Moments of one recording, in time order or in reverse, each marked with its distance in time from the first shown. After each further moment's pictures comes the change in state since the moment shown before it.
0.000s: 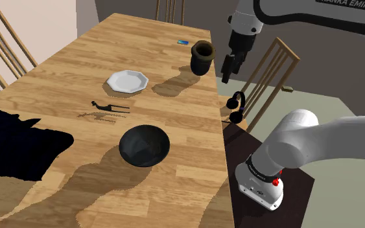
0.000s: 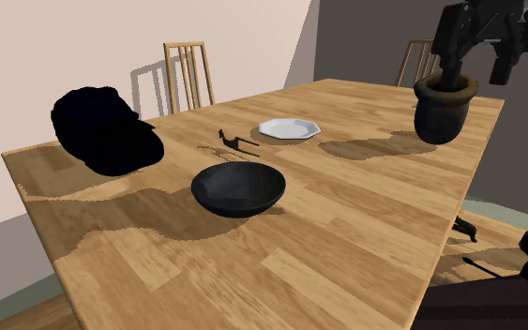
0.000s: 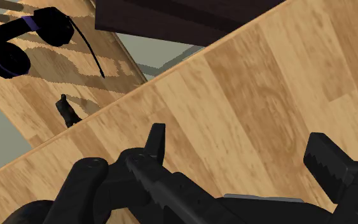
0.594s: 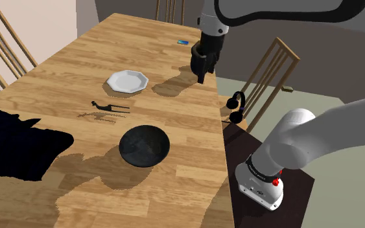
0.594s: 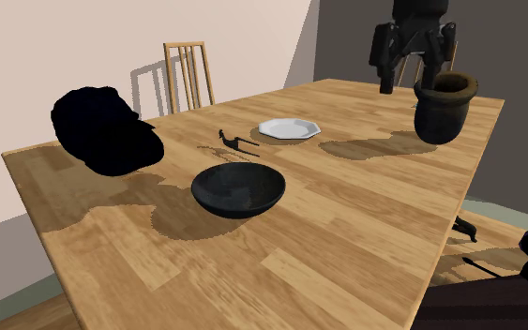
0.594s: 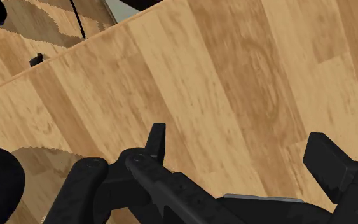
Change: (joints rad) arm 0.059 0.260 0.071 0.127 0.030 0.108 0.011
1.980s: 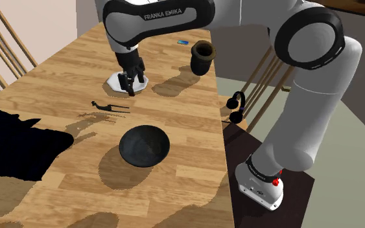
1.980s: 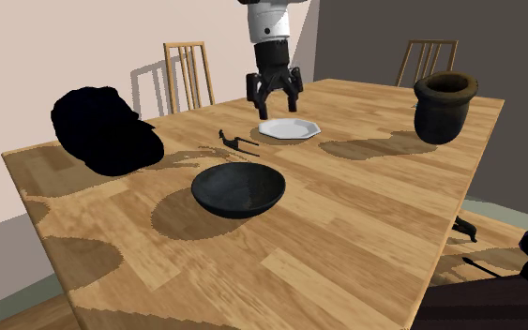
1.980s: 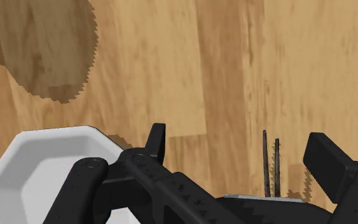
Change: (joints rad) arm 0.152 0.822 0.166 0.682 -0.100 0.047 0.034
